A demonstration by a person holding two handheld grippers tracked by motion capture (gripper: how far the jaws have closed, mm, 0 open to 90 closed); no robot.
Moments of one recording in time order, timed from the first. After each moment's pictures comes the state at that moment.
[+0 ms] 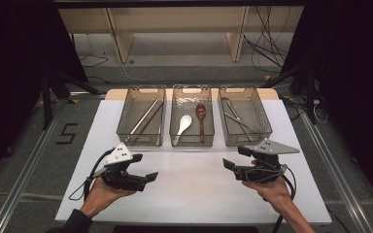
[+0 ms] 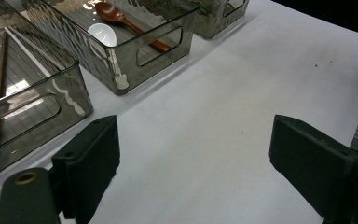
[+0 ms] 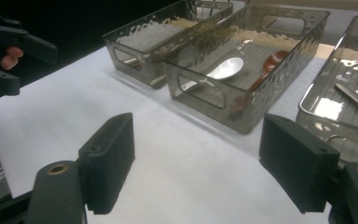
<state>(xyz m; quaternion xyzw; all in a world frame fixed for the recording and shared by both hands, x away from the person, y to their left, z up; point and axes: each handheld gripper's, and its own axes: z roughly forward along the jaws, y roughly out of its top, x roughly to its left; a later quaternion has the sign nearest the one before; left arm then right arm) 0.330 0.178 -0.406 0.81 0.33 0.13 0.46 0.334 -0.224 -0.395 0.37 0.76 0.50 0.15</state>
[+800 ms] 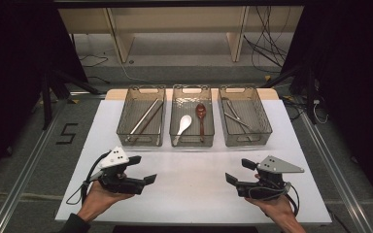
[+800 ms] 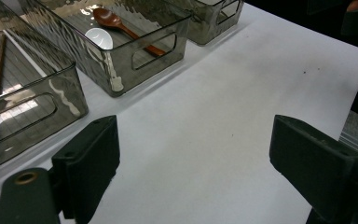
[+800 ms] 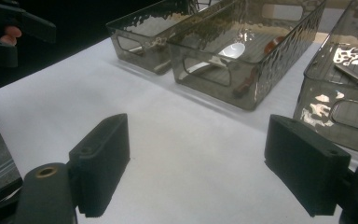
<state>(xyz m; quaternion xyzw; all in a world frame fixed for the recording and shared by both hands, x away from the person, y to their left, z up) 0.320 0.182 -0.404 0.80 0.33 0.12 0.48 0.303 -0.230 -0.415 0.38 0.76 0.50 0.16</state>
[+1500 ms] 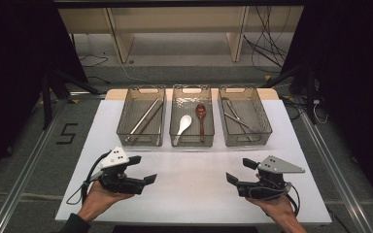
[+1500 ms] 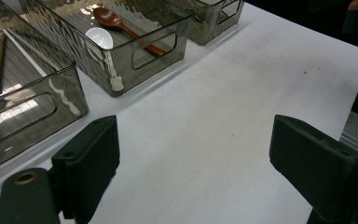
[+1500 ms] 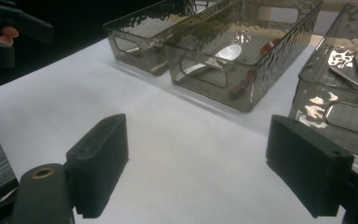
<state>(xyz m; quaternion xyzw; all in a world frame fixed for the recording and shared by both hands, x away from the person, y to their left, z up) 0.322 0.182 -0.405 0.80 0.34 0.12 0.48 0.304 -0.231 -0.413 0.38 0.76 0.50 0.17</state>
